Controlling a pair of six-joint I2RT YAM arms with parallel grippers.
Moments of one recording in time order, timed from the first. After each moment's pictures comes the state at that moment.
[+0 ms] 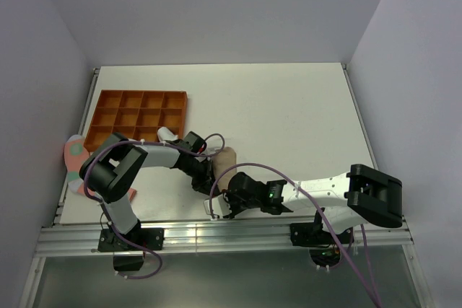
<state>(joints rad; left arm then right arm) -0.64 1.76 0.77 -0.28 0.75 -0.80 1.24 1.37 0.54 0.03 -0.06 -0.74</state>
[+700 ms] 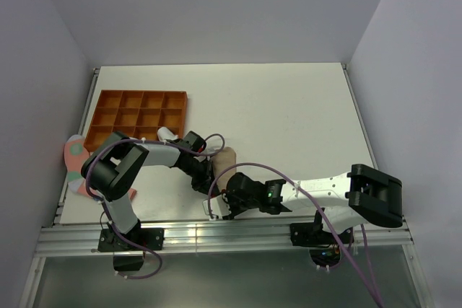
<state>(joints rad) -0.64 1.78 0.78 -0.30 0.76 -0.79 1.26 1.37 0.57 -0.04 -0.07 -0.71</state>
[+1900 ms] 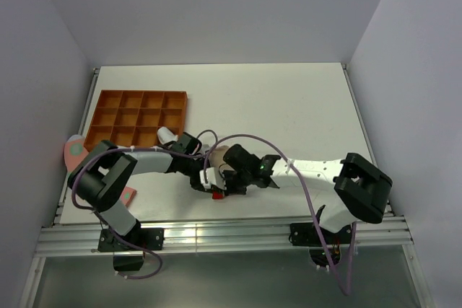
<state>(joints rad) -0.63 1.69 0.69 -0.17 0.72 -0.89 1.05 1.48 0.75 -0.20 -0.34 -0.61</state>
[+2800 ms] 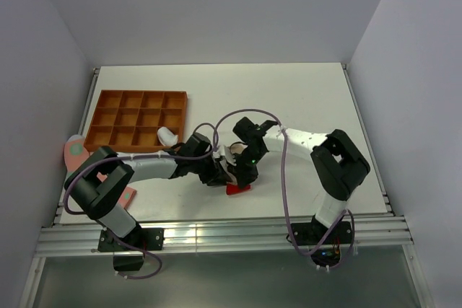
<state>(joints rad) -0.76 1.60 0.70 -0.02 0.38 -1.23 0.73 1.73 1.07 -0.77 -0.70 -0.77</state>
